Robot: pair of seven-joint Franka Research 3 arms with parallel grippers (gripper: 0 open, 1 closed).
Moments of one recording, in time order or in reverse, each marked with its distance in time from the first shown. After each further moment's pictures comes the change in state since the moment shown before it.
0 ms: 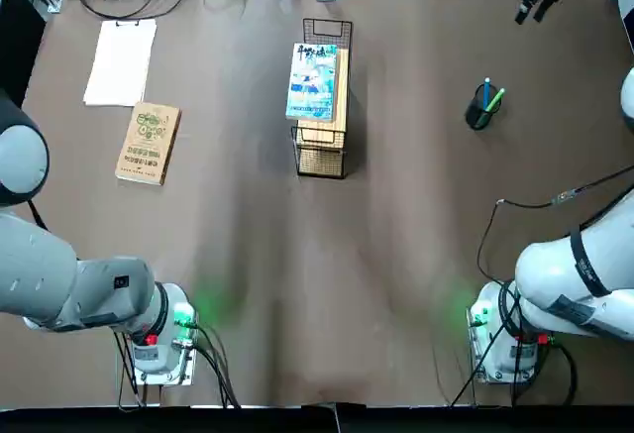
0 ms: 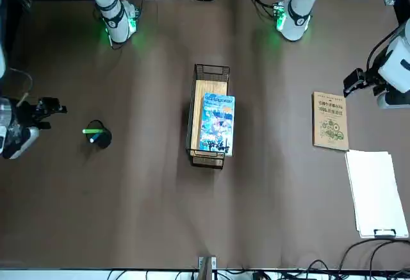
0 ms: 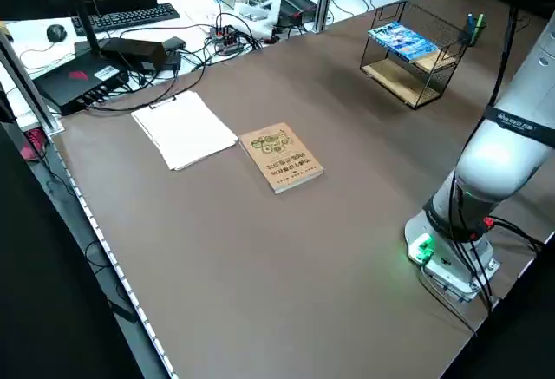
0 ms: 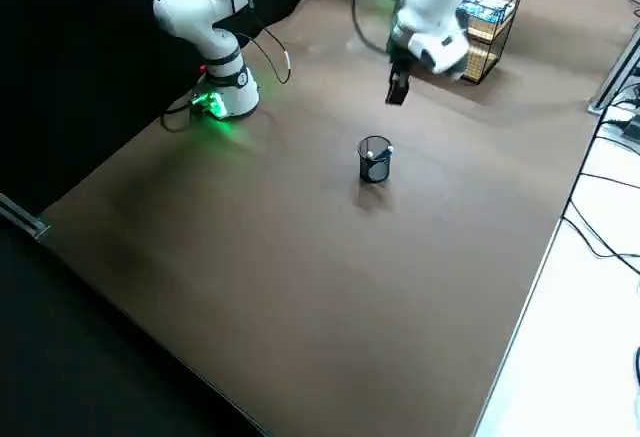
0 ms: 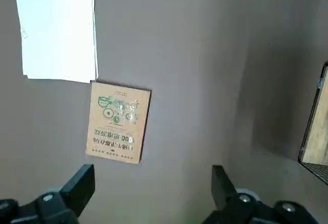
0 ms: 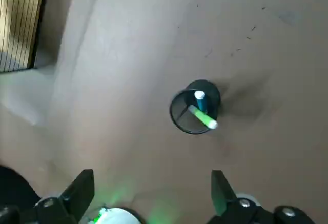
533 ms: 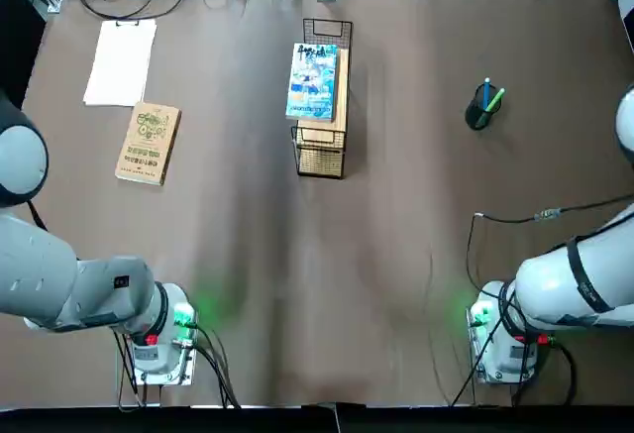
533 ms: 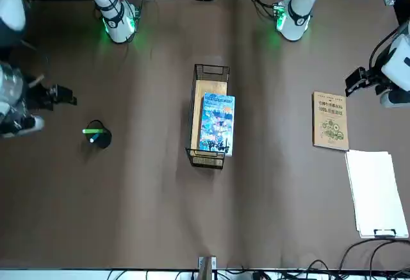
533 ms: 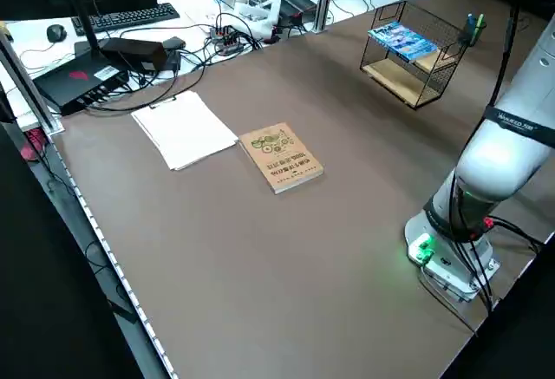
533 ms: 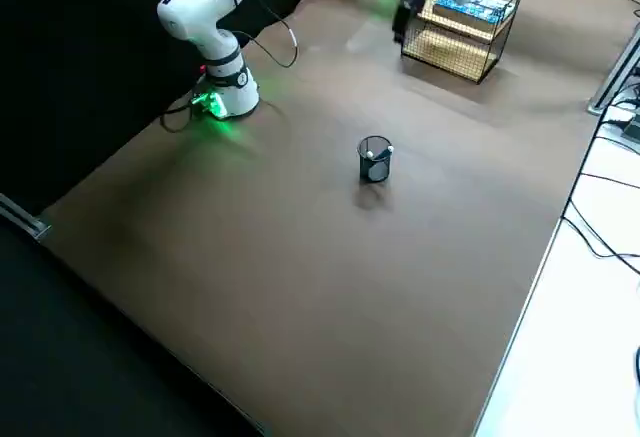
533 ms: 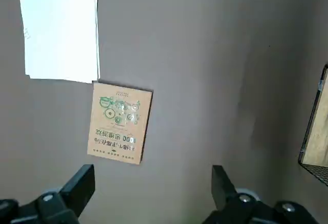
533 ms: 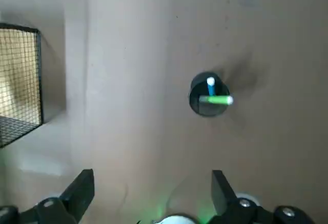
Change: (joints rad) left arm 0.003 -0.005 0.004 0.001 0.000 0.000 0.000; right arm 0.270 -0.184 -0.152 0.002 -0.010 -0.040 0.510
